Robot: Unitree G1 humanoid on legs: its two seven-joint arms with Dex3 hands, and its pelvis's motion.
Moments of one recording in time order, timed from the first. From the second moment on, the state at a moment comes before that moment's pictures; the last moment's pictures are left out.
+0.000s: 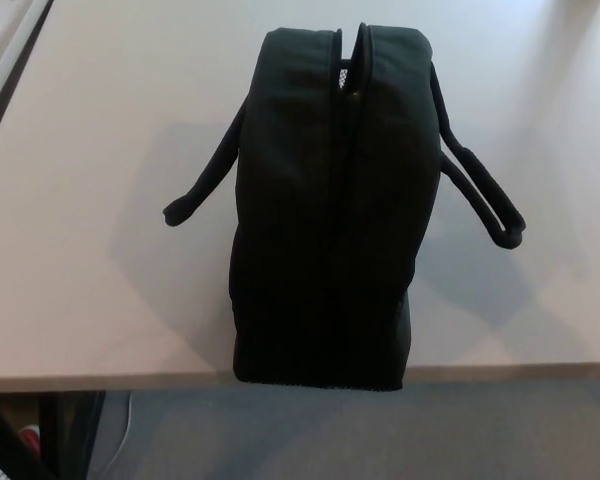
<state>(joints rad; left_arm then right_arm) -0.33 0.70 0.45 0.16 0.20 -0.80 0.11 -0.40 -0.95 -0.18 0.38 -0.72 -0.63 -0.49</state>
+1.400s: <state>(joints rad) -0.82 0.67 -0.40 0.69 0.82 -0.82 0.63 -1.20 -0.83 0.62 0.91 -1.14 -0.49 -0.51</state>
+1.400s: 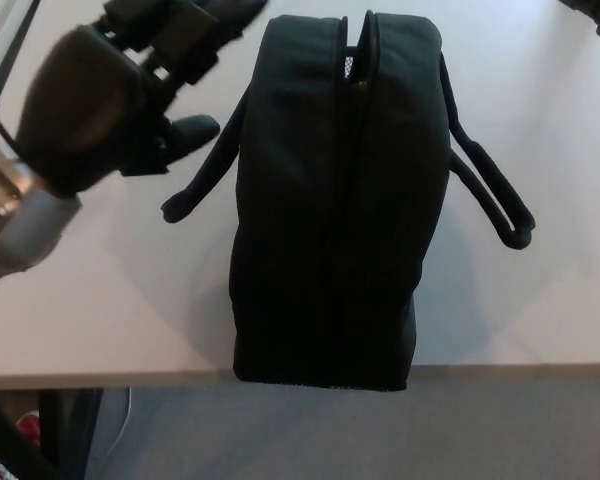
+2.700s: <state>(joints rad) -0.94 0.57 -0.80 0.95 1.09 -0.78 1.19 -1.19 -0.78 0.49 0.34 -1.05 -0.39 -0.31</state>
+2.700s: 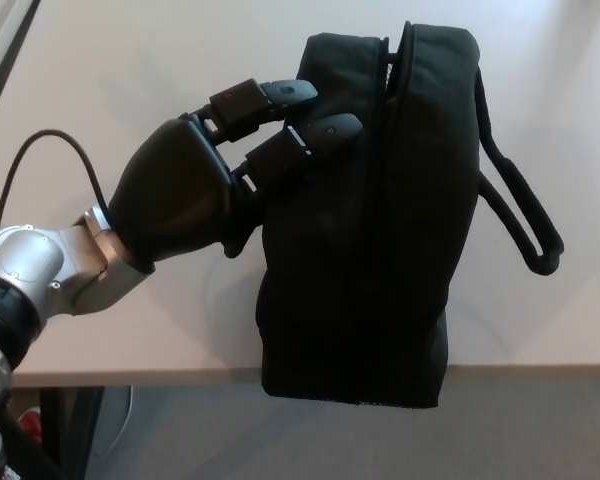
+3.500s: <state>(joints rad) -0.94 0.62 -0.86 0.97 1.13 -0.77 1.27 -0.44 -1.14 0.00 -0.23 -0.76 -0.51 -0.09</state>
